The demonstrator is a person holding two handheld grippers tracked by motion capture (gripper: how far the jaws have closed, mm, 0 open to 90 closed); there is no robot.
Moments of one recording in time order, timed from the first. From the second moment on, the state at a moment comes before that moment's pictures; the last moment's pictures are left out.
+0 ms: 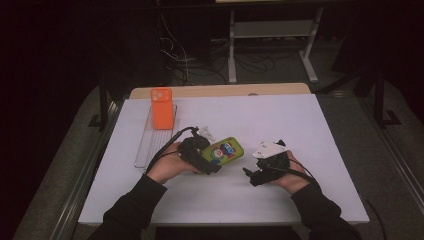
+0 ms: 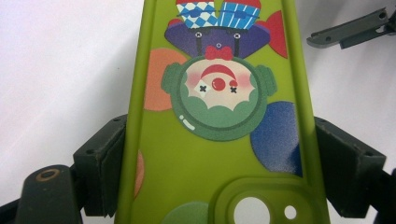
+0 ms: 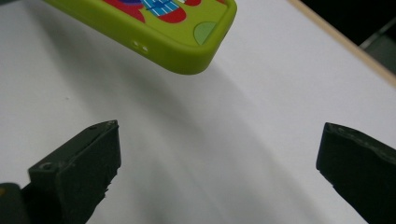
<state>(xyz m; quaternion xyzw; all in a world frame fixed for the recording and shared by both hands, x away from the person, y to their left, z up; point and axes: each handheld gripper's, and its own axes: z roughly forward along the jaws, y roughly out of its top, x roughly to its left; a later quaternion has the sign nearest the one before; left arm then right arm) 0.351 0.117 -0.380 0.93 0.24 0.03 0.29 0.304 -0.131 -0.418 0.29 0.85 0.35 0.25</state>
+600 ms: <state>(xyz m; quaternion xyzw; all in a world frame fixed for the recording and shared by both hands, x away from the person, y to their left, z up) 0.350 0.116 -0.382 0.93 0.24 0.03 0.29 0.291 -0.115 -0.423 0.16 0.87 0.27 0.38</state>
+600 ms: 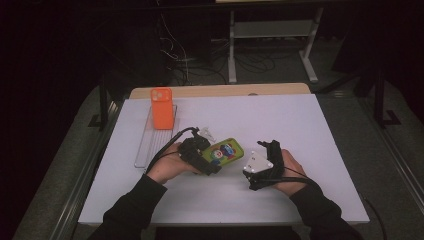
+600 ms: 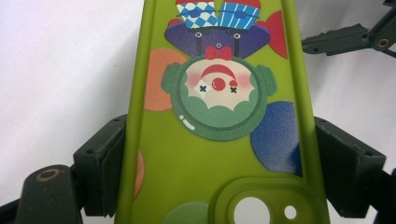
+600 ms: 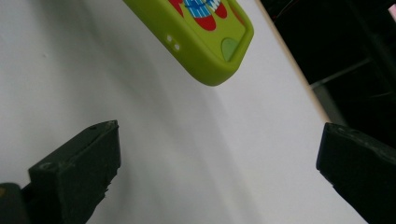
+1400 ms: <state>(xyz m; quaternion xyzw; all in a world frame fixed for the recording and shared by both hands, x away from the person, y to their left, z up) 0.350 0.115 -0.382 0.93 0.25 0.03 0.29 0.273 -0.094 -0.428 0.01 0.81 0.21 0.55</state>
